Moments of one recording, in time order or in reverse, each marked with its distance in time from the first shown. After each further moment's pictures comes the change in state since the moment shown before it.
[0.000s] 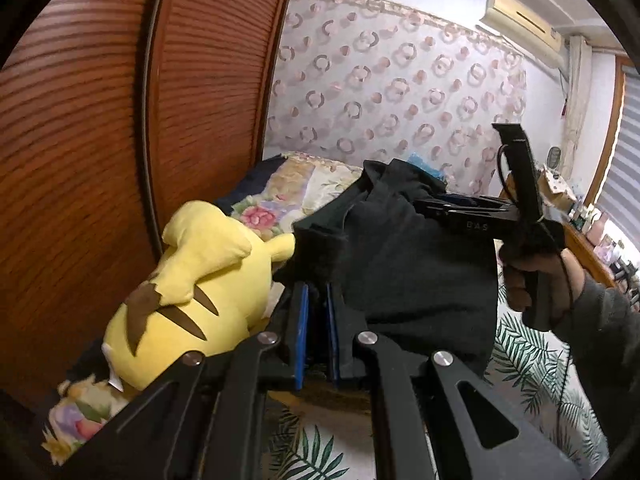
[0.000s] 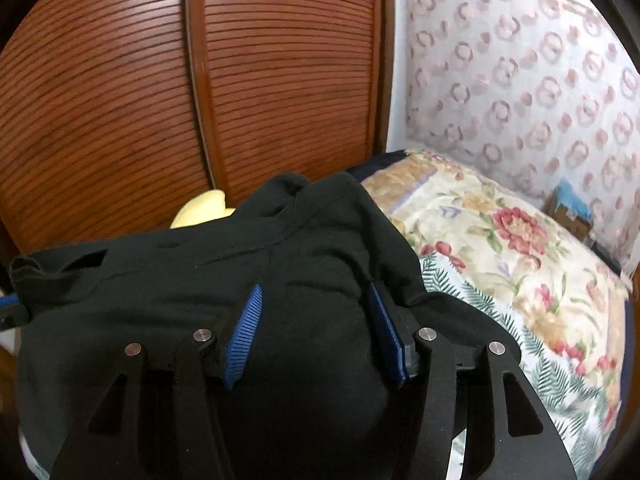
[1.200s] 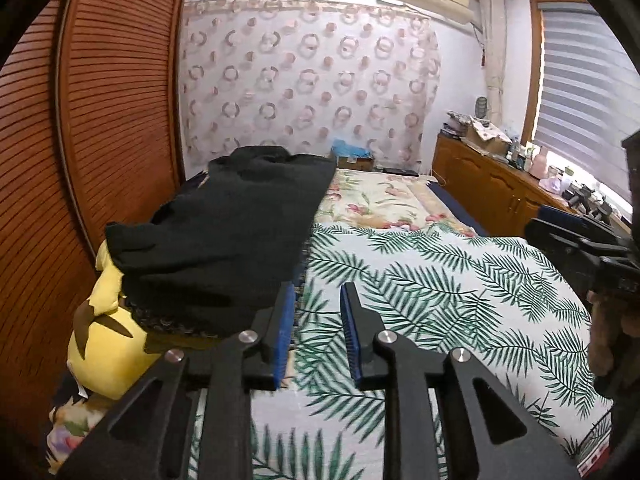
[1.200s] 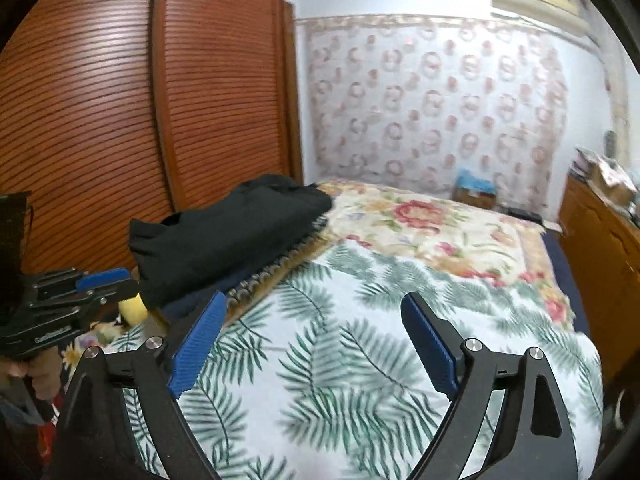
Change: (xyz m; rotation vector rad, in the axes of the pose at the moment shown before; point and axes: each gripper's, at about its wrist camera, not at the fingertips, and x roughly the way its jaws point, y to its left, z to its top) left arm -0.055 -0.141 -0.041 0.238 0.012 -0.177; right arm -0.271 0.044 -0.154 0.223 -0.208 -0.278
